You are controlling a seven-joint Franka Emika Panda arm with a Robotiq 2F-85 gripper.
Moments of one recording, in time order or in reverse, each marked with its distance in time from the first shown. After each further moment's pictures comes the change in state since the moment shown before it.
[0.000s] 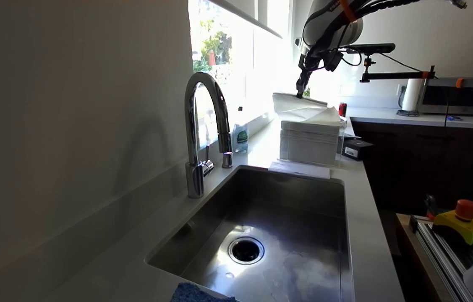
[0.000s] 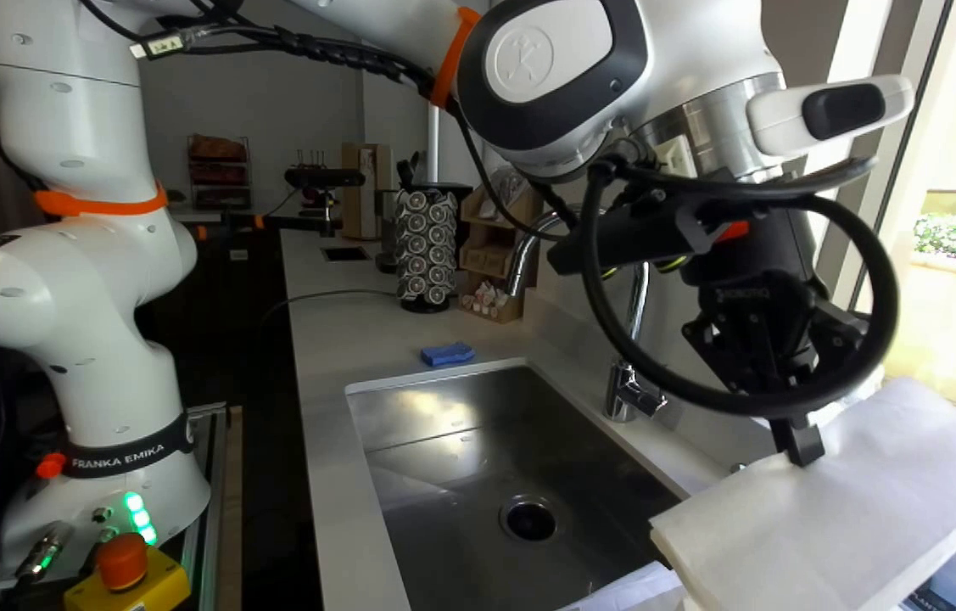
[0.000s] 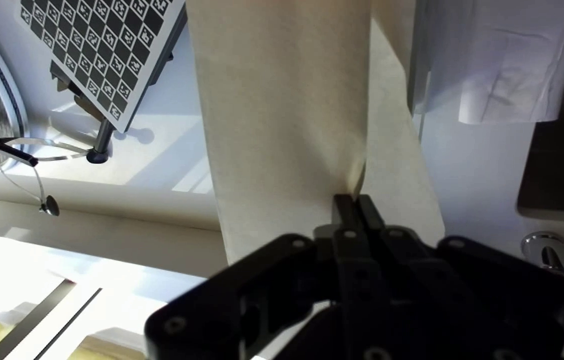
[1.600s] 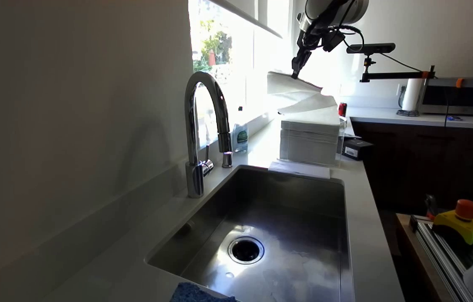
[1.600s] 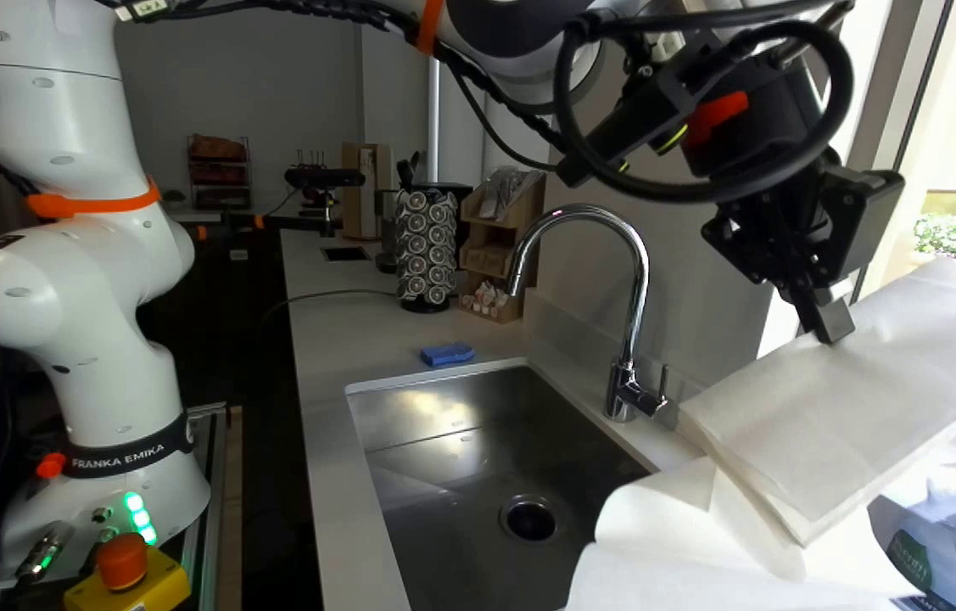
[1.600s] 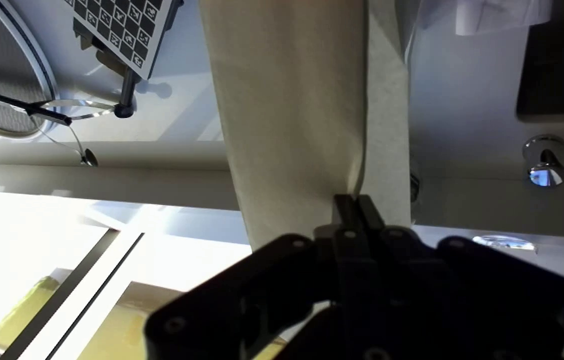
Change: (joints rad) arm 0.037 -0.093 0.002 0.039 0.012 -0.025 0.098
